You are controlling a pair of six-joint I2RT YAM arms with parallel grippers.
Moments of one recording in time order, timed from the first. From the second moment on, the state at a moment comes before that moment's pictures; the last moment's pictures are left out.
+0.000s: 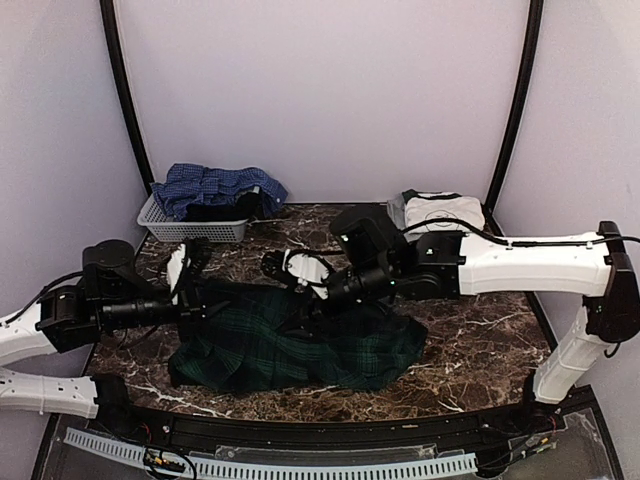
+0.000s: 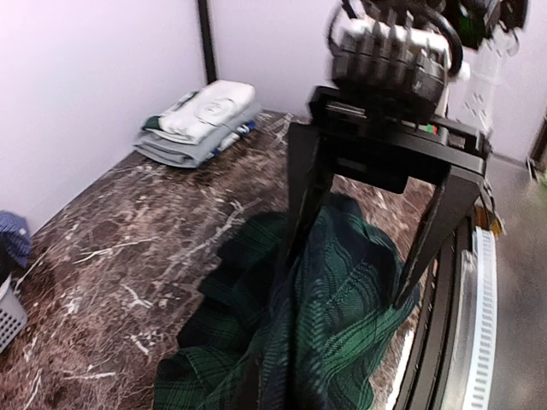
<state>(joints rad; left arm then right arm) -1.01 0.74 0.67 -0.27 0.07 0.07 1.19 1.63 1.33 -0.31 -0.30 -0.27</state>
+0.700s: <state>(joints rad) -0.62 1.32 1.27 -0.53 -0.20 -0.26 0.66 1.69 1.19 -0.33 -0.63 0.15</state>
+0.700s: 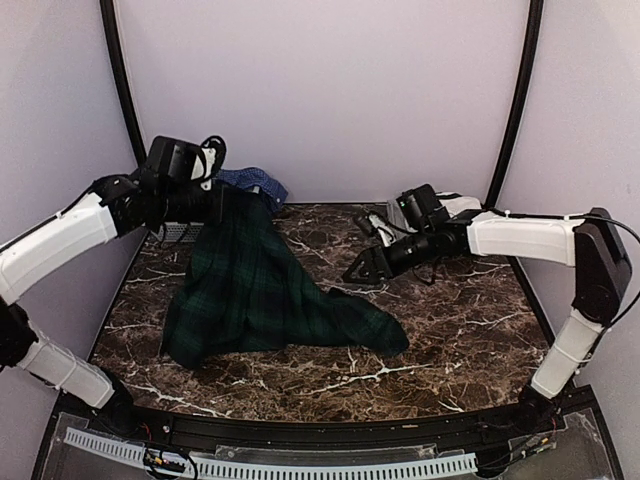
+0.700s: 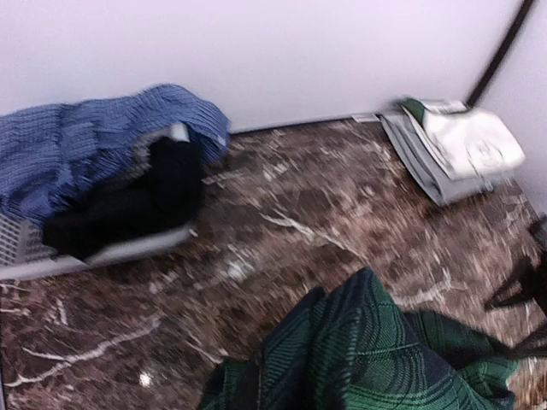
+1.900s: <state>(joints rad) -1.21 1.43 0.82 -0.32 0.19 0.26 0.53 1.33 0.98 -0.46 -0.61 0.23</state>
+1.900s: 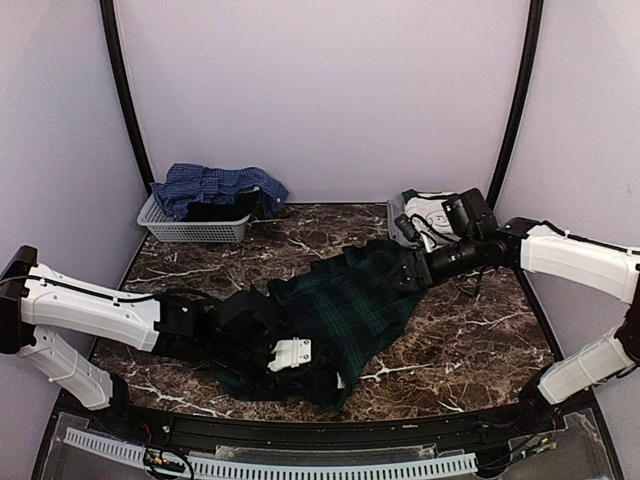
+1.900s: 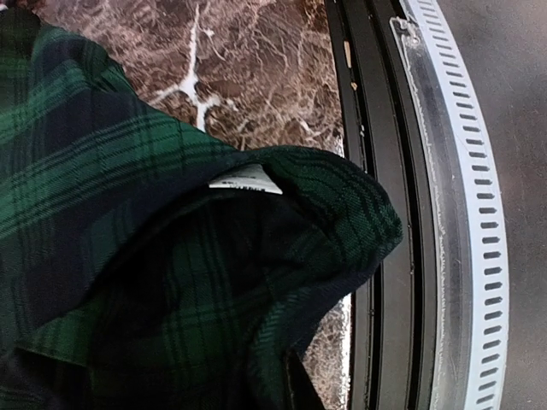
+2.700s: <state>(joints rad) -1.50 1.57 0.66 -0.02 -0.27 0.38 0.92 2.10 1.84 -0.70 -0.36 0.11</state>
